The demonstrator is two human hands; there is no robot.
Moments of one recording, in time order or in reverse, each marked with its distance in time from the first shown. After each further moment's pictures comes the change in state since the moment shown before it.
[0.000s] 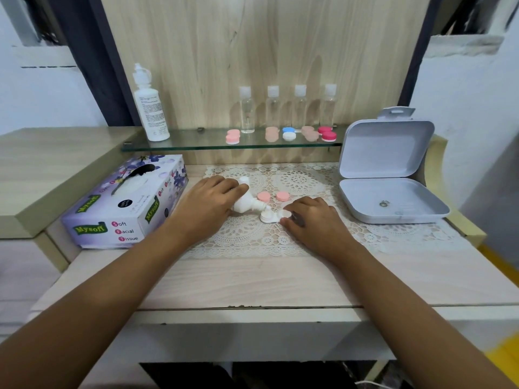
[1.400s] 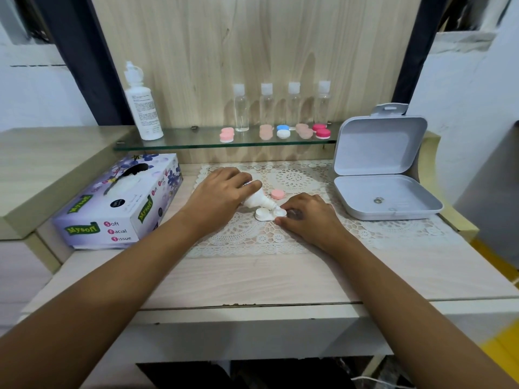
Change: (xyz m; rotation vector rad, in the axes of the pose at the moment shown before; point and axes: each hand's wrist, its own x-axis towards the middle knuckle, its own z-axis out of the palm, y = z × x) left_hand 0.025 0.012 0.006 0.025 0.082 0.101; right_hand 0.006 0.002 -0.007 0.134 -0.085 0.085
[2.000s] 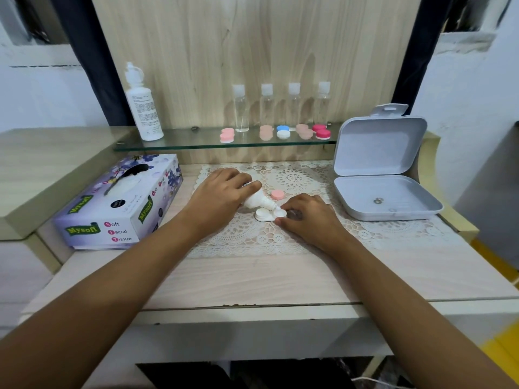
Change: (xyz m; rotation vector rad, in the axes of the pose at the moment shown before) left_hand 0.001 0.001 0.000 -0.014 -0.004 -0.014; right_hand 0.001 0.002 0.002 0.005 0.021 -0.011
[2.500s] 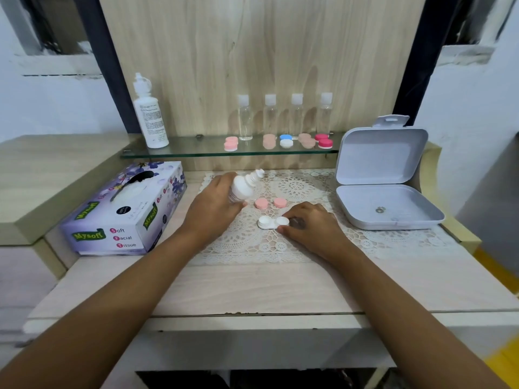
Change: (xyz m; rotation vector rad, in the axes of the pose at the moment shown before) left_hand -0.006 0.006 0.001 -0.459 0.021 -0.647; right_hand 0.001 0.002 0.001 0.005 0.001 0.004
